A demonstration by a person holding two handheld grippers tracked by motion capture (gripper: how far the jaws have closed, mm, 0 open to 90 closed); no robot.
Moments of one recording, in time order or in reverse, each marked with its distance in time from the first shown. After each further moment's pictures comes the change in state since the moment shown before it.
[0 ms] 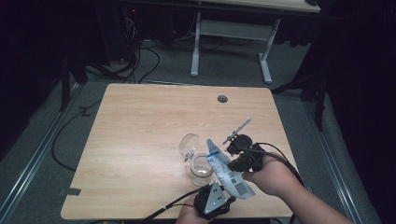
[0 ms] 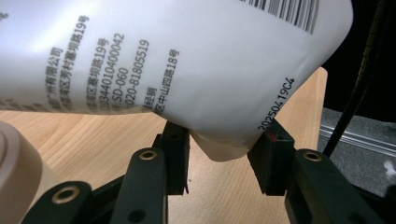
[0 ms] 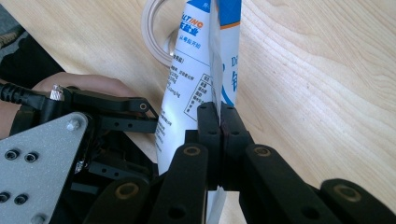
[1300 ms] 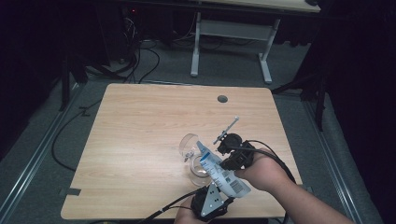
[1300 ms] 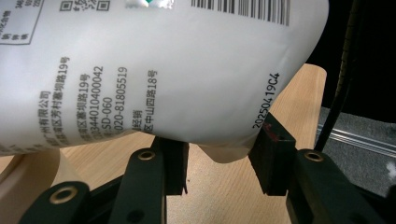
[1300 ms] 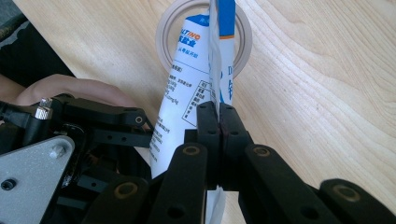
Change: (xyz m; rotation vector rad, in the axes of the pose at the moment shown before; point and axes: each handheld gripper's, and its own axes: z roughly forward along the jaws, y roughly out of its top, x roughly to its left) left arm -0.001 -0.001 -0.010 -0.014 0.008 0.000; right arm 0.007 0.017 0.010 0.017 0.013 -0.087
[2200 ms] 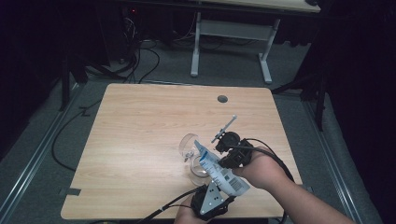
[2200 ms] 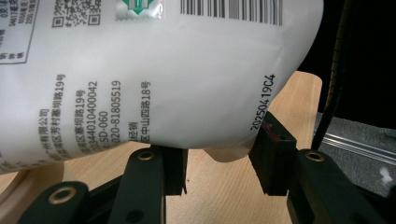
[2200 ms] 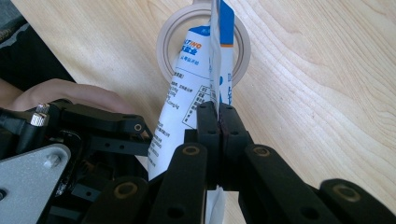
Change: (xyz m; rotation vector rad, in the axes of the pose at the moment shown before) left arm 0.002 0.005 -0.002 -0.012 -0.011 -0.013; right arm 0.001 0.006 -0.001 -0.013 -0.005 -0.015
